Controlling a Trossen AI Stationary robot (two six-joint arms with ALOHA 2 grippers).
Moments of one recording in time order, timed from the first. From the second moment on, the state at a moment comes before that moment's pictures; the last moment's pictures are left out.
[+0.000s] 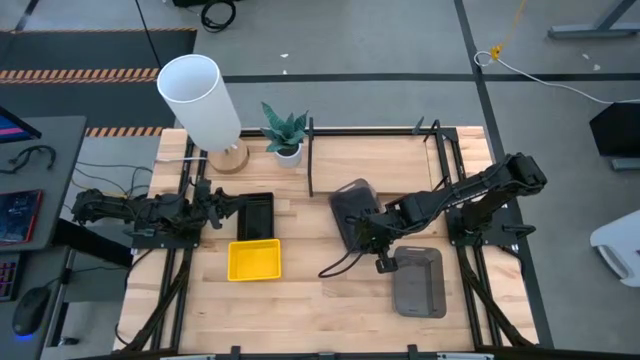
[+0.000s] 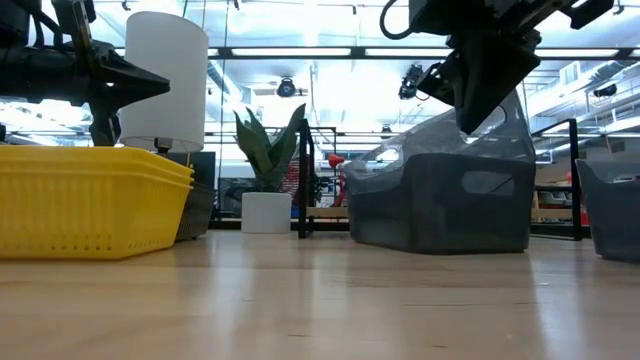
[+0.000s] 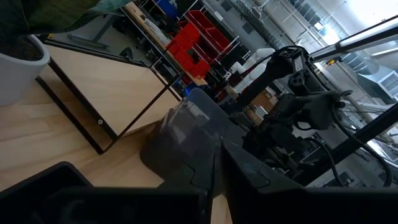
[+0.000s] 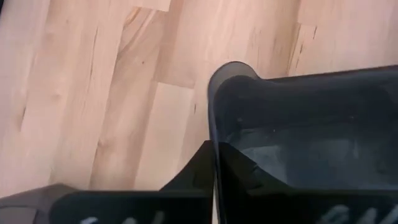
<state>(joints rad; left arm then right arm) -0.17 0.07 0.01 0.12 -0.47 -0.80 0.25 1.54 1.12 -0.73 -0.04 0.08</state>
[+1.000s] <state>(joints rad) -0.17 0.07 0.01 0.12 -0.47 -0.80 0.24 1.54 1.11 -0.61 -0.04 0.14</state>
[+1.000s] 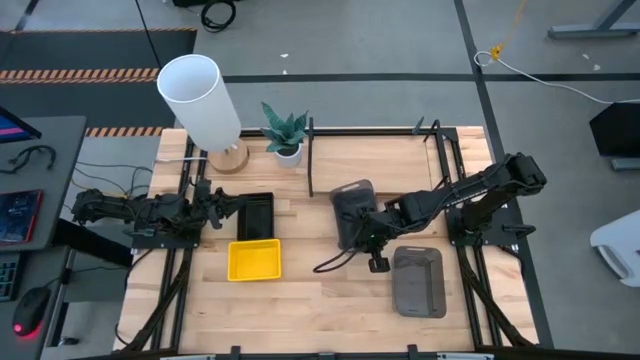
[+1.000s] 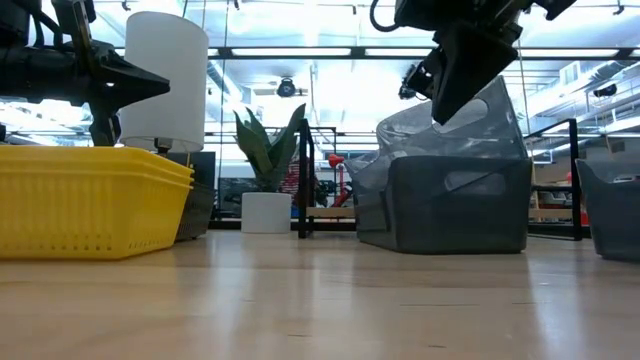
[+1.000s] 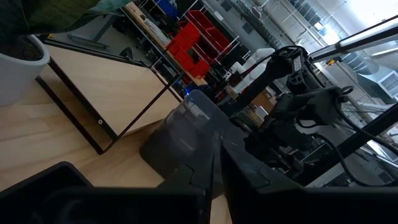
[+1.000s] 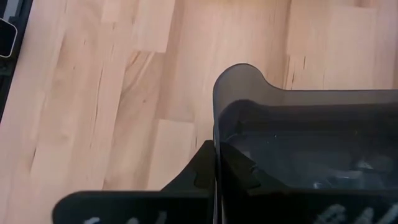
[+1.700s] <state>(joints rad) -0.17 0.07 0.01 0.12 -0.47 -0.80 0.24 1.54 1.11 -0.55 -0.02 0.23</state>
